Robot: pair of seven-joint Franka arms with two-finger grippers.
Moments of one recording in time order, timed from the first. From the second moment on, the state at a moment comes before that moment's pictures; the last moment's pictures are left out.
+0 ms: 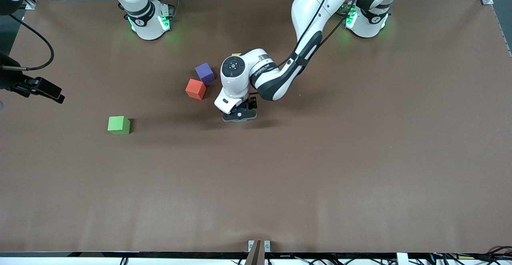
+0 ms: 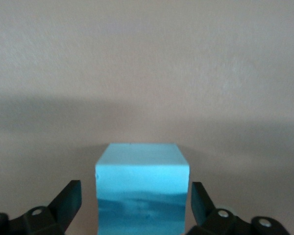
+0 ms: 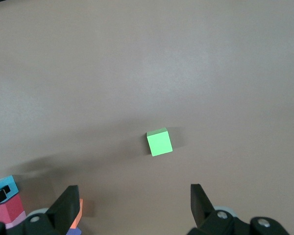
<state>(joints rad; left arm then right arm) -0.82 0.91 -0.15 -1.28 0.13 2.24 -1.12 0.02 0.06 -0.05 -1.54 -0.02 1.61 0.17</state>
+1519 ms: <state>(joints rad) -0.07 0.37 -0.09 -1.50 0.01 1.85 -0.85 0.02 0.06 -0.05 -1.54 0.03 1.59 0.13</state>
